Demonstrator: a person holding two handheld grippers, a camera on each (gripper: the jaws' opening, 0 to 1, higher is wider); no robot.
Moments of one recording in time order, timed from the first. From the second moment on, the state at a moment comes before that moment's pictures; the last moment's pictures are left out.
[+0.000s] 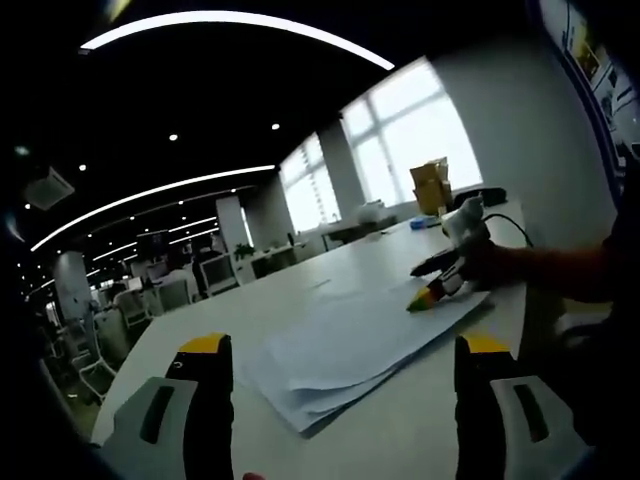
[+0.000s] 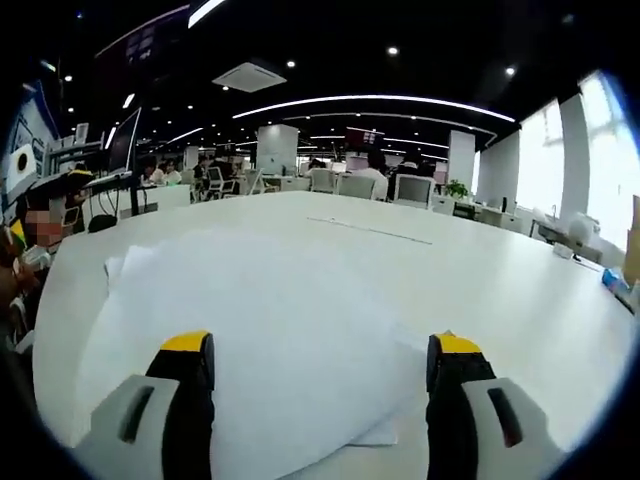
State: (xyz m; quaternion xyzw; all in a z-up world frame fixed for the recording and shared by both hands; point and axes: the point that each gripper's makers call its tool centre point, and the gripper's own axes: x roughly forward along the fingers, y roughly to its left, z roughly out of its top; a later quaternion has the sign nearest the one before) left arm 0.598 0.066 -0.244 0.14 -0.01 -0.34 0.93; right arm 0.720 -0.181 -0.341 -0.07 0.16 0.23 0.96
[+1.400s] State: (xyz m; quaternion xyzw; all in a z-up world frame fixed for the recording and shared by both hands) left arm 0.594 0.065 -0.244 0.14 -0.01 -0.35 0.93; right arm 0.712 -0.173 -0.356 -0.05 0.19 0.26 0.95
